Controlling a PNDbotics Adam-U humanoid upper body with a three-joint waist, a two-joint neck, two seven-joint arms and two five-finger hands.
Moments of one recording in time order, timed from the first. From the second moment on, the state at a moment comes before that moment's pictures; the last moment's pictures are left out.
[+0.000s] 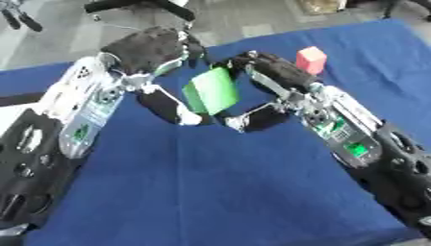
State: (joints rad) left arm -0.90 0.21 -0.48 -1.48 -0.99 -0.19 -0.44; right arm -0.53 -0.49 0.44 -1.81 0.62 0.06 0.18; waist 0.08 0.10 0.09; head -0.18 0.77
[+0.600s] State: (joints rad) left arm -0.90 0.21 -0.48 -1.48 -0.99 -0.19 -0.45; right arm -0.53 -0.50 0.44 -1.82 0.60 0.09 0.17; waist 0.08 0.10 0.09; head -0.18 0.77
